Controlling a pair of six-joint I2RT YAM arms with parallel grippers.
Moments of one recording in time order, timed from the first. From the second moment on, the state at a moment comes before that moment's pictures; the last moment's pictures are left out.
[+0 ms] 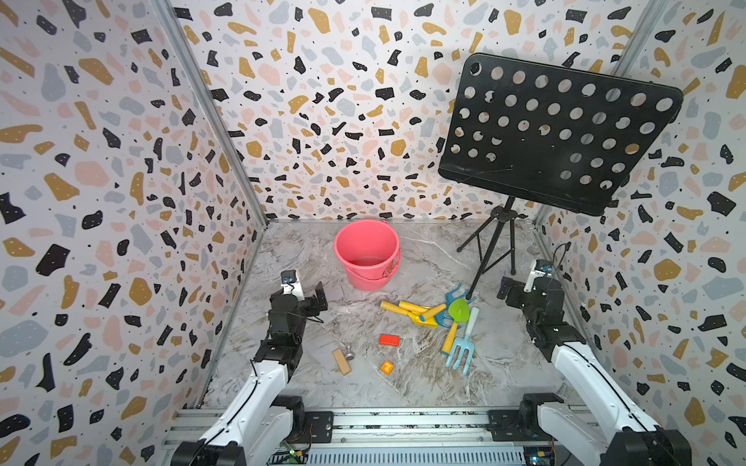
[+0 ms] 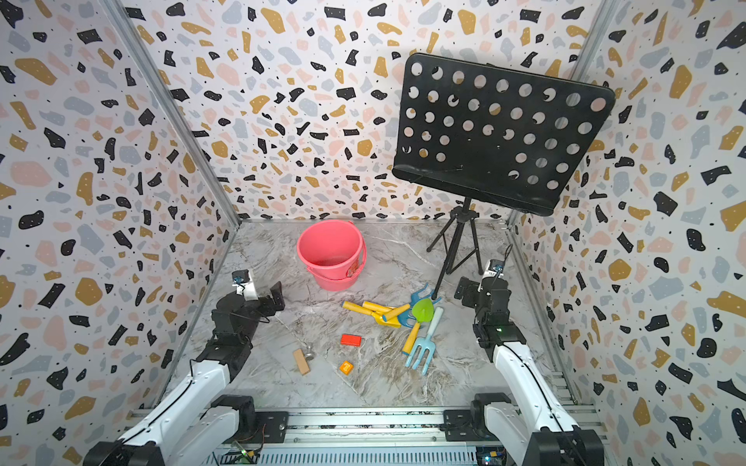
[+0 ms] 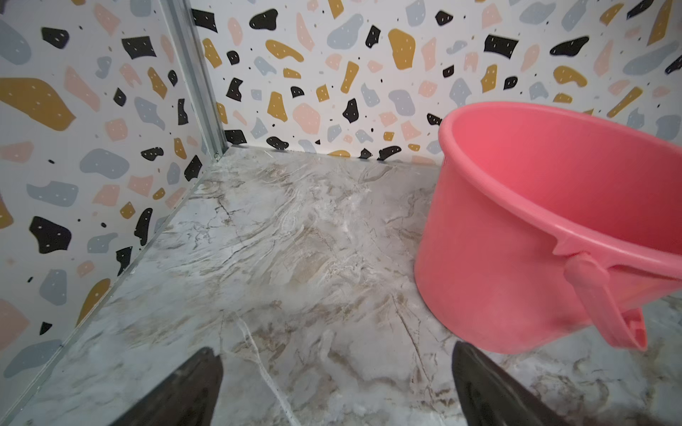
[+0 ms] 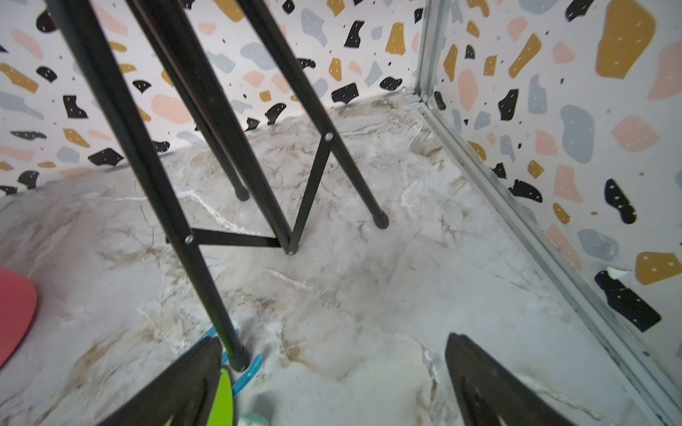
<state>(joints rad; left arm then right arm) -0.09 0.84 0.34 0.21 -0.13 -0.15 0.09 0.94 0.56 -0.12 0.18 0.24</state>
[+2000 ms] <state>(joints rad) -0.56 0.73 0.49 -0.19 -0.38 -0.35 0.40 1.08 0.73 -0.87 -0.08 0.40</state>
